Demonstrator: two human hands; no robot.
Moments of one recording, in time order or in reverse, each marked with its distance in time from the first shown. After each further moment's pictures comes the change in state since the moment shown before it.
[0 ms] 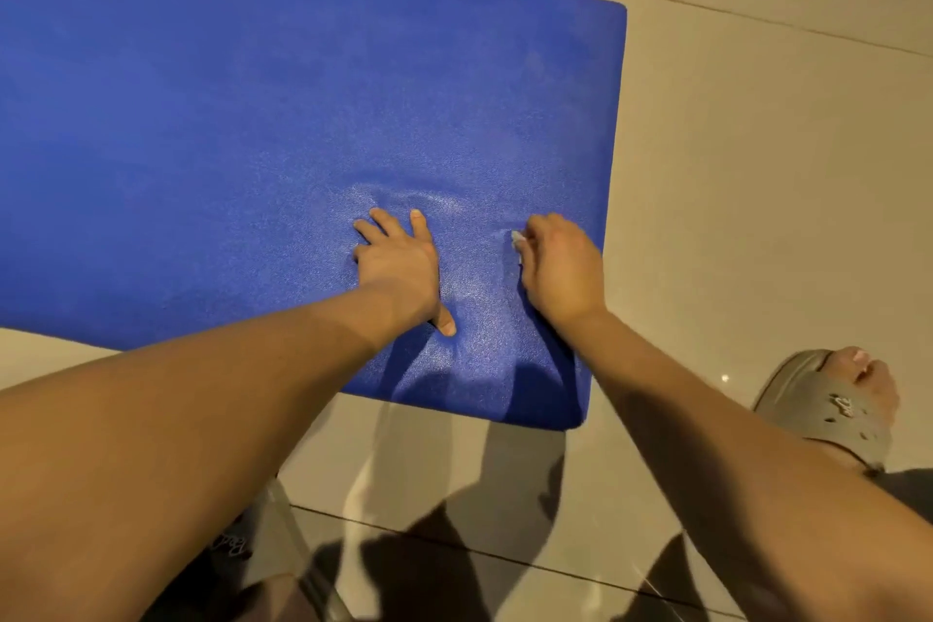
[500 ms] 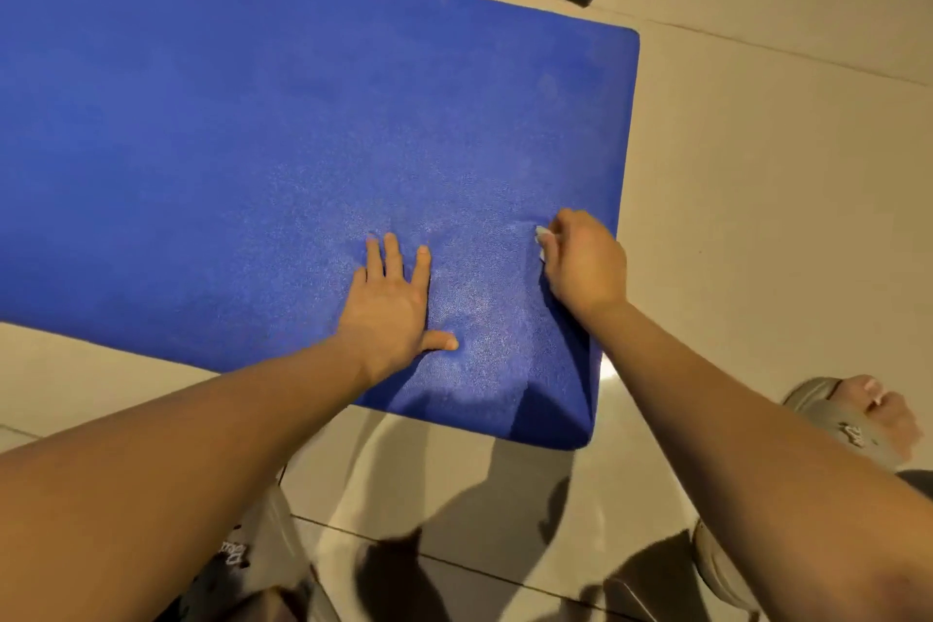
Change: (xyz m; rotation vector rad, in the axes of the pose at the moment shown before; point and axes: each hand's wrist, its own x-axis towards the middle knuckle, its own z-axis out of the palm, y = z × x) left_hand -0.017 -0.033 0.045 0.030 0.204 0.164; right_hand 0.026 0.020 0.003 0.048 -0.014 0.039
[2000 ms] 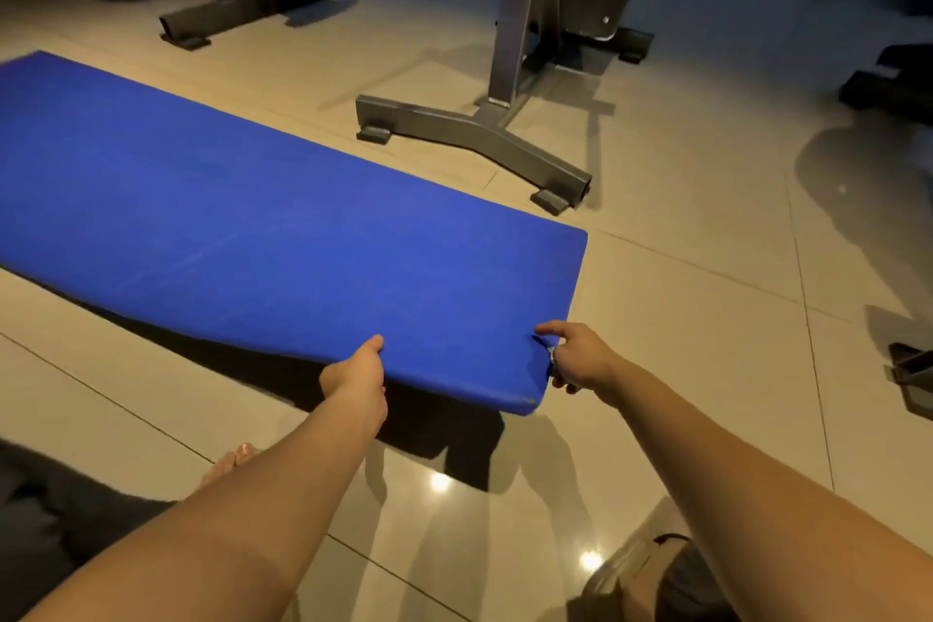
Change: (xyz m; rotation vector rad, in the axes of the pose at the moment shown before) left_hand -0.127 0.036 -0.091 -2.222 0.544 -1.115; right_hand -0.072 -0.041 -0.214 0.336 -0.544 0.148
